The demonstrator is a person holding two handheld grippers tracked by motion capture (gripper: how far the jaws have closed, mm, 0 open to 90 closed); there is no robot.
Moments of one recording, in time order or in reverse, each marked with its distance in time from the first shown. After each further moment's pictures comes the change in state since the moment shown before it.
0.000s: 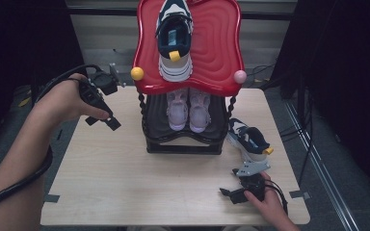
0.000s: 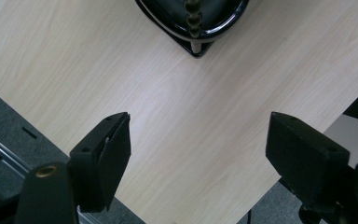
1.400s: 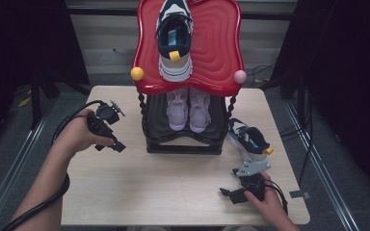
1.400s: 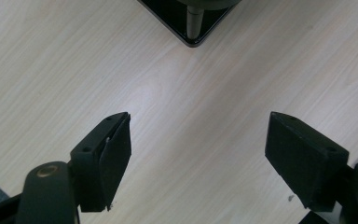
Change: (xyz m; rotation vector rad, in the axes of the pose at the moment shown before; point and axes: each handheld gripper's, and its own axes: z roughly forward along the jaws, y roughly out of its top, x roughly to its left) left arm 0.005 -0.039 0.101 -0.084 -0.063 -0.057; right arm 0.000 0.000 0.000 -0.006 -0.002 0.000
